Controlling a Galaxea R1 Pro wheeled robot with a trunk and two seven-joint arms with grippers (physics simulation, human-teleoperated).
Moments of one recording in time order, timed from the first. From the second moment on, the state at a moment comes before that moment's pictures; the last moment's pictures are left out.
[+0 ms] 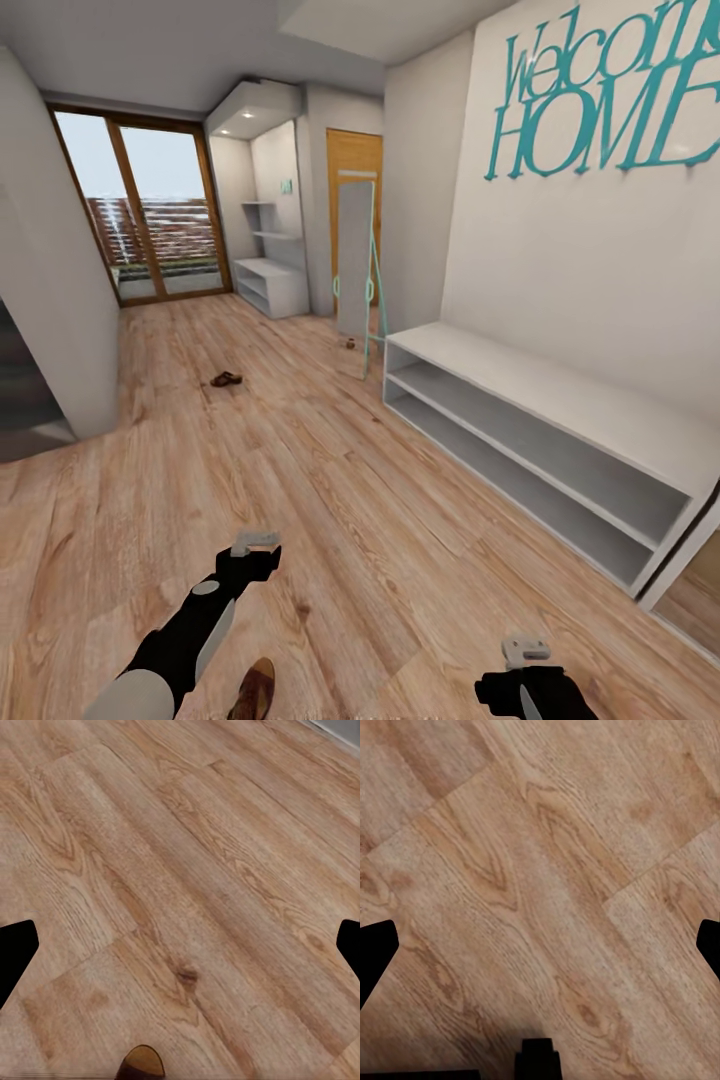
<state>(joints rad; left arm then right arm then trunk) -0.54 -0.01 0.00 -0.58 0.00 0.06 -0.03 -0.27 -0.04 -0.01 -0.79 -0.01 0.59 0.00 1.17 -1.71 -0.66</state>
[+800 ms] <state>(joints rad) -0.54 -0.01 0.00 -0.58 0.00 0.05 -0.03 -0.27 -0.04 -0.01 -0.79 -0.01 0.59 0.00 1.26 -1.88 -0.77</state>
